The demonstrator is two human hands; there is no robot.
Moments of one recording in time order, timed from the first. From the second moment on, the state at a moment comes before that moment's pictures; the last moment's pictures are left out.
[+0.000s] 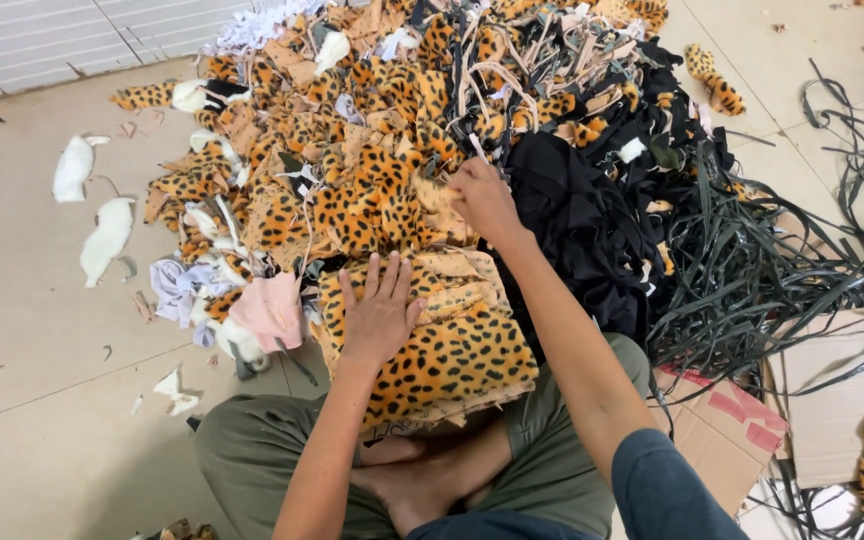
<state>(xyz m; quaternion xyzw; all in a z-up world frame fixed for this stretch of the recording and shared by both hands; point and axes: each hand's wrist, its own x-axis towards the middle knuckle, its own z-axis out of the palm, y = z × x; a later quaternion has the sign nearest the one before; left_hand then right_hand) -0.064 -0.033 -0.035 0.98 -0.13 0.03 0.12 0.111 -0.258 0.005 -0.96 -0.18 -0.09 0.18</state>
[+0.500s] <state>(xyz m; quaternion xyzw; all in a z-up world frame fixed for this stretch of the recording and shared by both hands) -0.020 -0.054 0.083 0.31 0.05 -0.21 0.92 -0.063 -0.201 0.058 -0.85 -0.30 -0.29 0.31</state>
